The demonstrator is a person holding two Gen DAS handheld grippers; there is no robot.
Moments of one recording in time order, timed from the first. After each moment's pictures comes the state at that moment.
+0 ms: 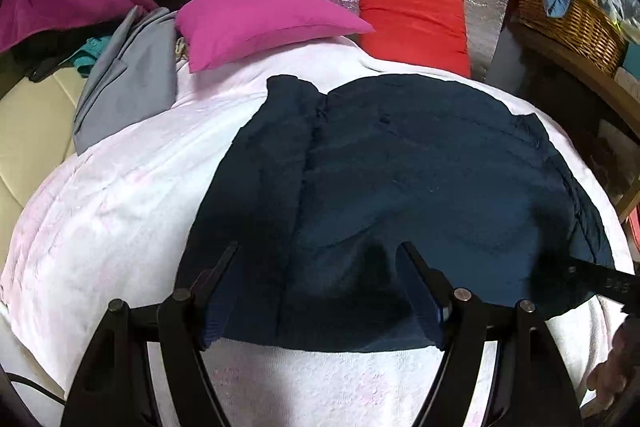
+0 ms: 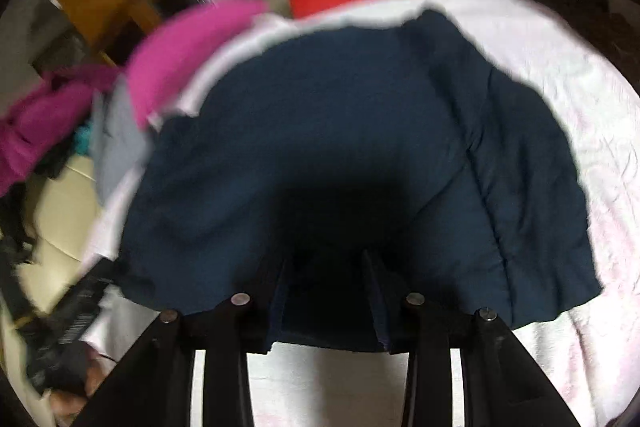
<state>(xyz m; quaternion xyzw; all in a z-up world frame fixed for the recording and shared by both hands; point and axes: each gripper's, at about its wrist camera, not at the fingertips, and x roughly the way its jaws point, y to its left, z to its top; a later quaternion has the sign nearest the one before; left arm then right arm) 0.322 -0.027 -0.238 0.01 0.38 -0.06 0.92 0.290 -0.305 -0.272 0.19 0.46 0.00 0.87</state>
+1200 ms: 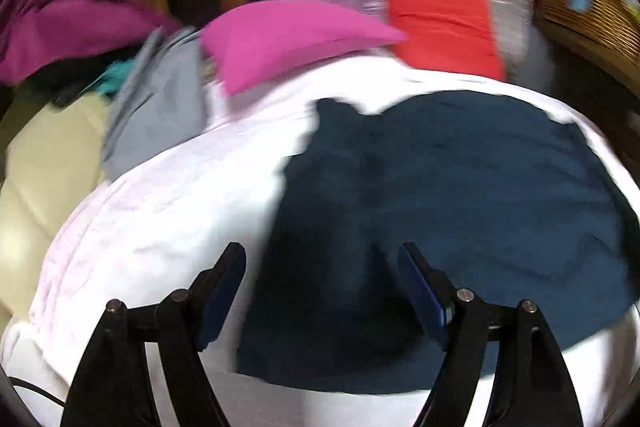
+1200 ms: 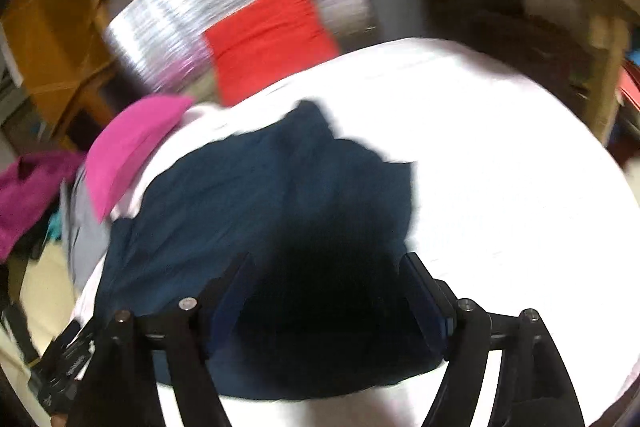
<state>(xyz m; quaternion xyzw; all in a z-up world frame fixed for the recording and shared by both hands) 0.353 0.003 -0.231 0.04 0.37 0.01 0.93 0.256 -0.430 -0.230 0.25 0.36 -0.11 0.89</state>
